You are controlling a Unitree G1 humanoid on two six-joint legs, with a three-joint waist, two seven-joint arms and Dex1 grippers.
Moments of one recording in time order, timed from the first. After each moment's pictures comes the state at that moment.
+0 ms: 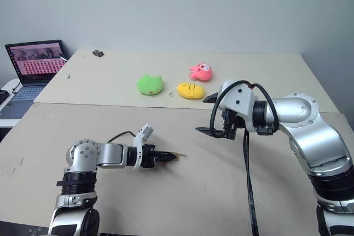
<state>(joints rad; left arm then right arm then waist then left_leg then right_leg) -0.44 0.20 0.20 0.01 -1.01 1.60 -0.14 -0.52 -0.91 0.07 -0.49 0.37 0.61 1.00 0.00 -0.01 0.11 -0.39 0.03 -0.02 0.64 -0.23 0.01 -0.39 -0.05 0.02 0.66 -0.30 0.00</state>
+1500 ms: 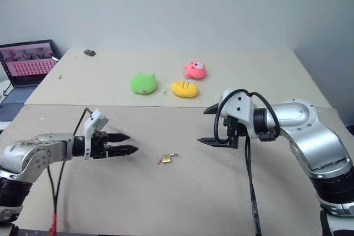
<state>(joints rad) -0.30 0.91 -0.05 -0.20 -0.75 0.80 -0.94 -0.46 -0.93 0.06 -0.46 0.46 0.64 1.08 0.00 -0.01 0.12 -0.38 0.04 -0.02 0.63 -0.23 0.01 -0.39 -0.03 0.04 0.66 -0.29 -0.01</state>
